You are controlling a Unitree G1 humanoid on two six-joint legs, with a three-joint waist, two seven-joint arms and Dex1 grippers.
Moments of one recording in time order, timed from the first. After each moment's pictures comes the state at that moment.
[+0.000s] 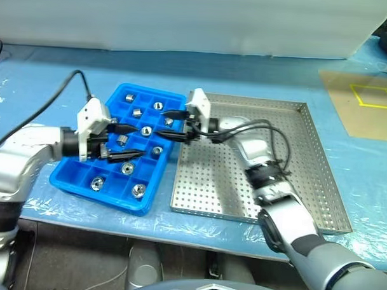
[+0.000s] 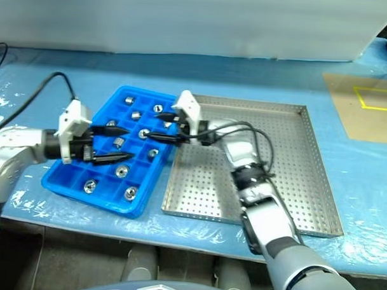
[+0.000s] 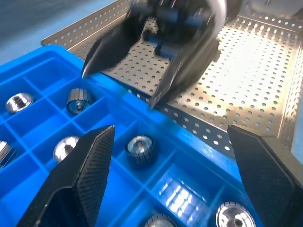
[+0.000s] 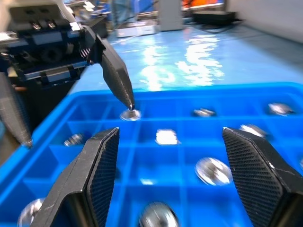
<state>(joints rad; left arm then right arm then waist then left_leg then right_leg) -0.42 0.85 0.03 -0.09 -0.51 0.53 -1.15 -0.79 -0.17 0.16 0.36 0.19 0.32 1.07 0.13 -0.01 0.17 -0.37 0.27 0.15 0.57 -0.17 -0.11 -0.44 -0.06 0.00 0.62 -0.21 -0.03</state>
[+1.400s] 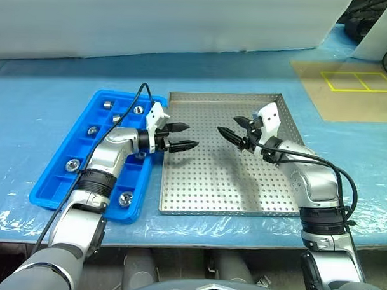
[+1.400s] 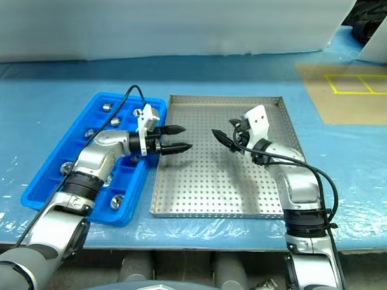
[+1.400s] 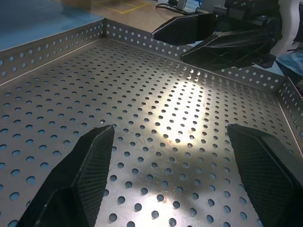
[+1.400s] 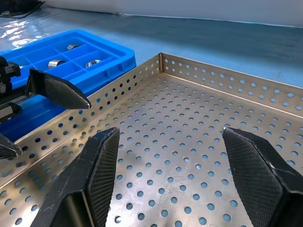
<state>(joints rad) -0.66 0.33 -0.09 0.41 -0.31 0.29 -1.13 -0.44 -0.37 -0.03 -0.09 0.29 0.57 0.64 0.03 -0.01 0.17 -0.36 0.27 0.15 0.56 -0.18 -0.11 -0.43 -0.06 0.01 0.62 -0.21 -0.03</state>
